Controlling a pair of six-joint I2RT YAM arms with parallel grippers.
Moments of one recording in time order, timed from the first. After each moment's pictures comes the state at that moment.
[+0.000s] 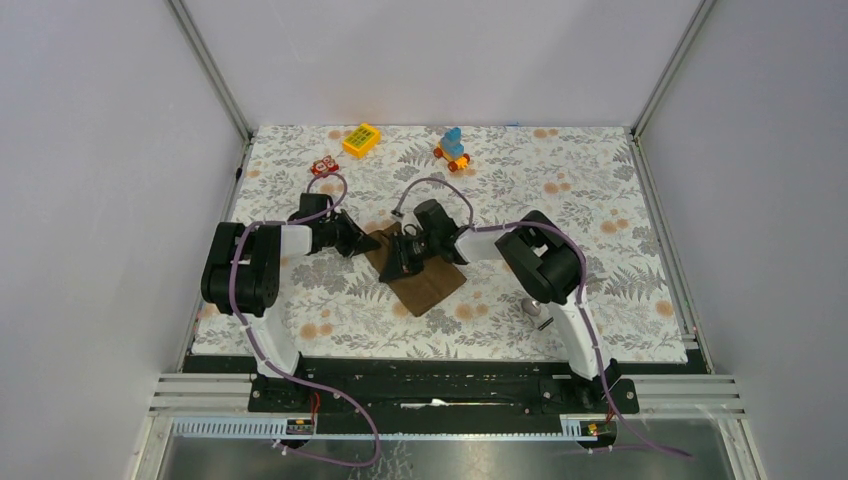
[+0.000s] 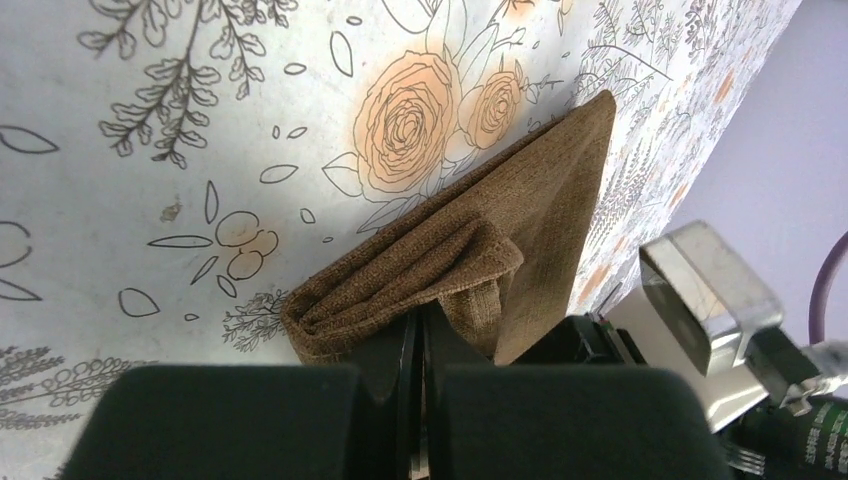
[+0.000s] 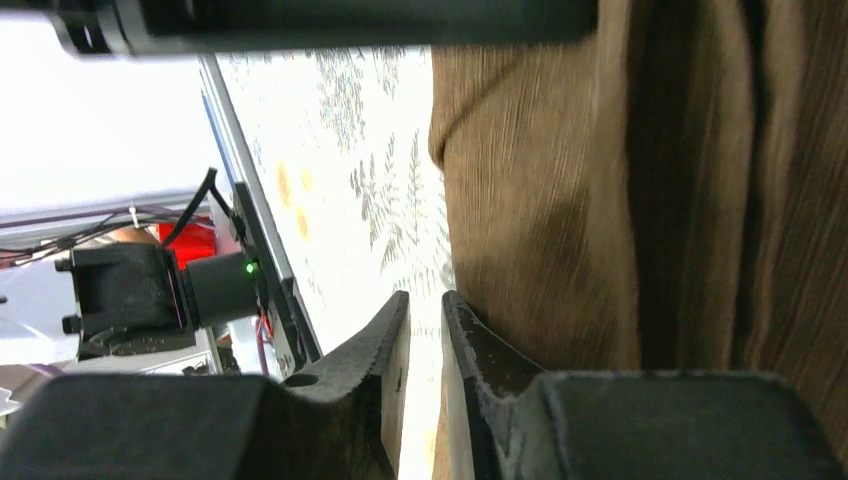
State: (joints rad) left arm -0.07 1.83 0.85 0.06 0.58 -0.86; right arm 0.75 2.27 1.37 0.19 -0.75 0.70
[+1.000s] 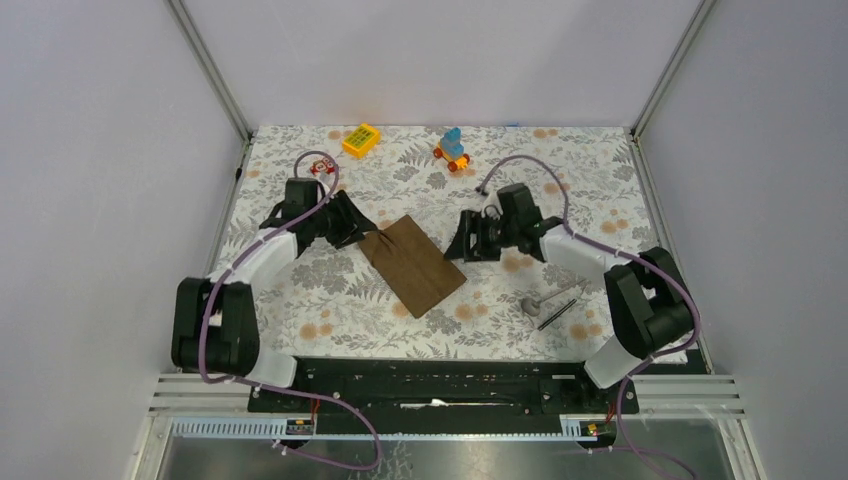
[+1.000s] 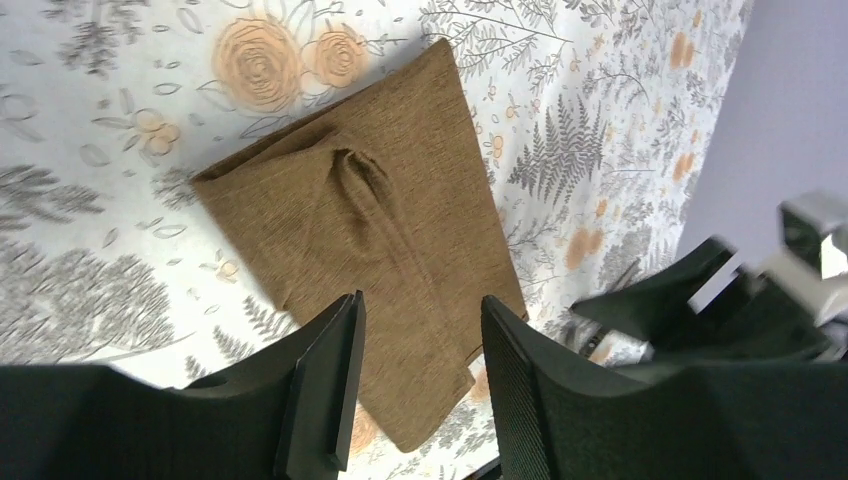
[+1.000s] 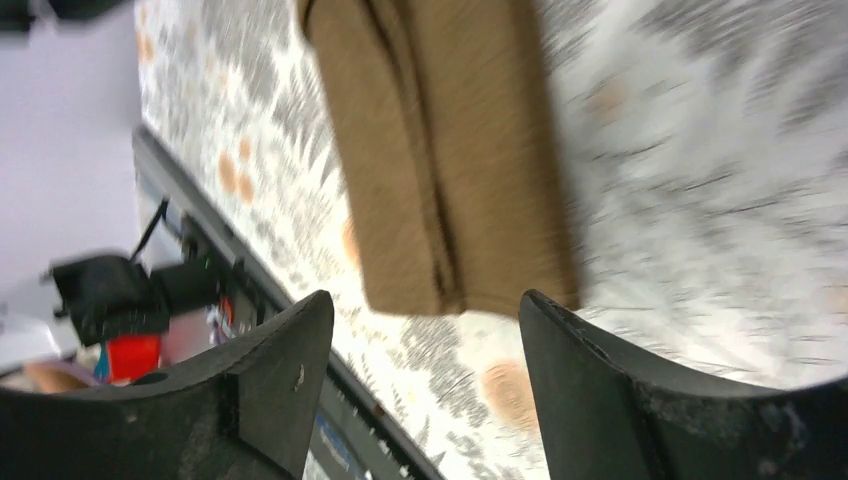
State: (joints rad) left arm -0.12 1.50 0.89 -0.21 0.47 -0.72; right arm 0.52 1.60 0.89 -0.11 -0.59 0.54
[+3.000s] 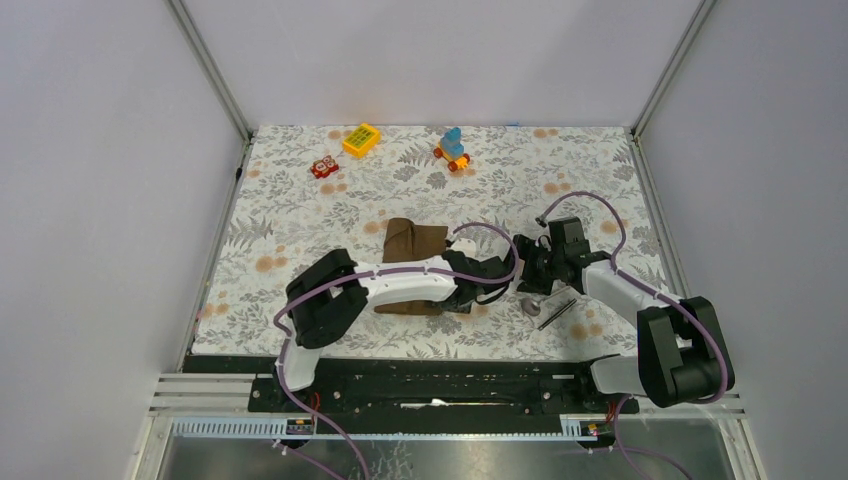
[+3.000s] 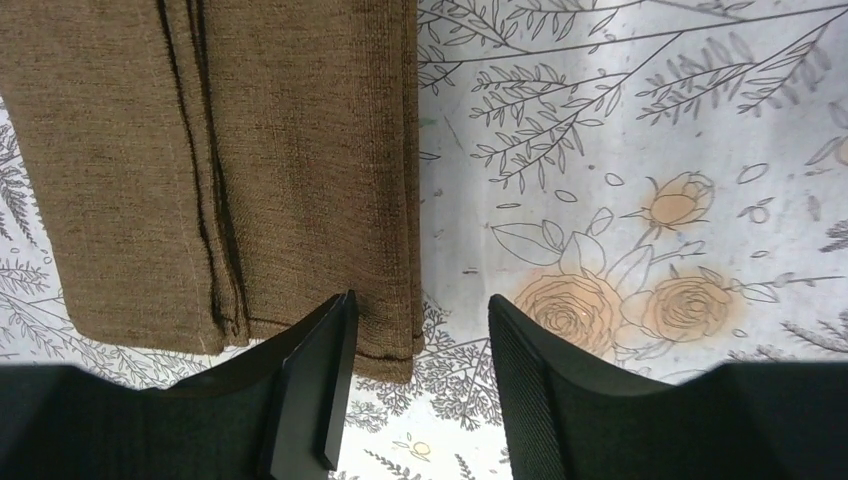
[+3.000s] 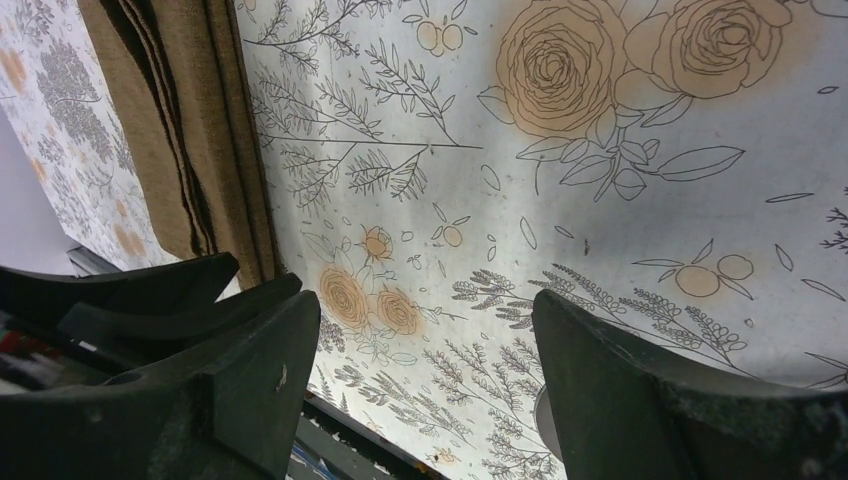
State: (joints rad) left arm -1.14 1.97 1.42 -0.89 -0.49 -1.01; right arm 0.23 1.33 0.59 -0.24 -0.44 0.56
